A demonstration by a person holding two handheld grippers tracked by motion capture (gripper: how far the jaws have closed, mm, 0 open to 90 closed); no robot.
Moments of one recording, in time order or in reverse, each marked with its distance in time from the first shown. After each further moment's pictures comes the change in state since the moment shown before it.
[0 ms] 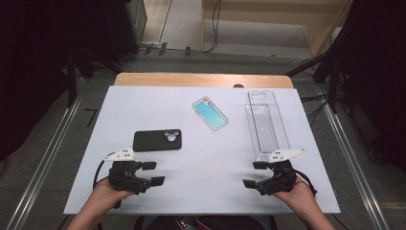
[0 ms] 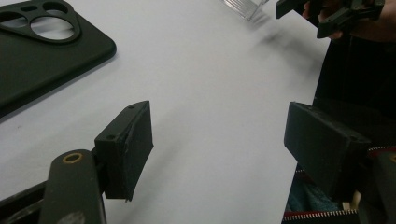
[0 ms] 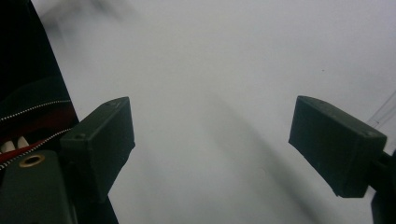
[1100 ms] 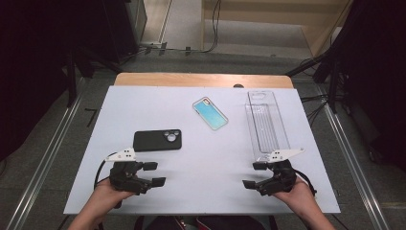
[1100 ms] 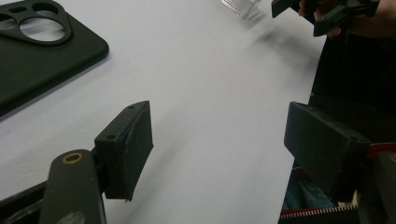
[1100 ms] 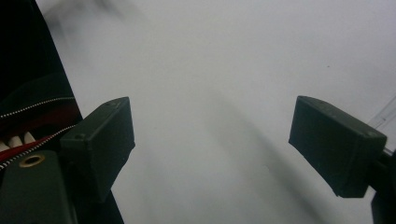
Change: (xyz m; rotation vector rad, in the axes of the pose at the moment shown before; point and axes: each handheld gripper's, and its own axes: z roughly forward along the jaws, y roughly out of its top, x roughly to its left) left arm -0.002 0.001 0.001 0.008 -0.016 0.013; right arm 0.000 0.001 0.000 0.019 0.011 0.004
